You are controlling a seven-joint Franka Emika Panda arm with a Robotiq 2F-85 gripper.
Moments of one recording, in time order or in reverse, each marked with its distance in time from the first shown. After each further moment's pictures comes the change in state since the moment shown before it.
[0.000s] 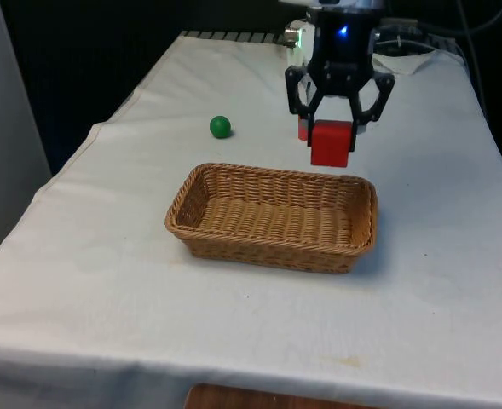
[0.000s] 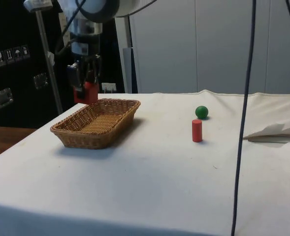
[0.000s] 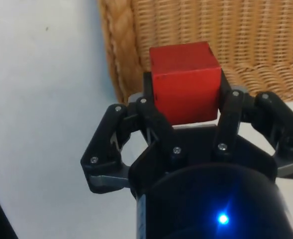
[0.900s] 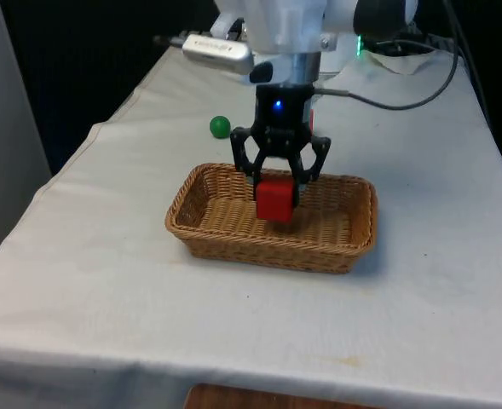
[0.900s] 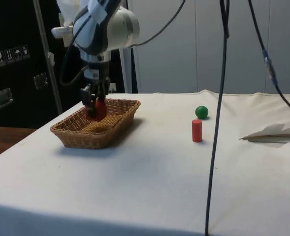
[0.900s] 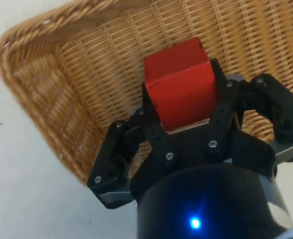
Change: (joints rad) arm -0.040 0.254 -0.081 0.098 0.323 0.061 -0.291
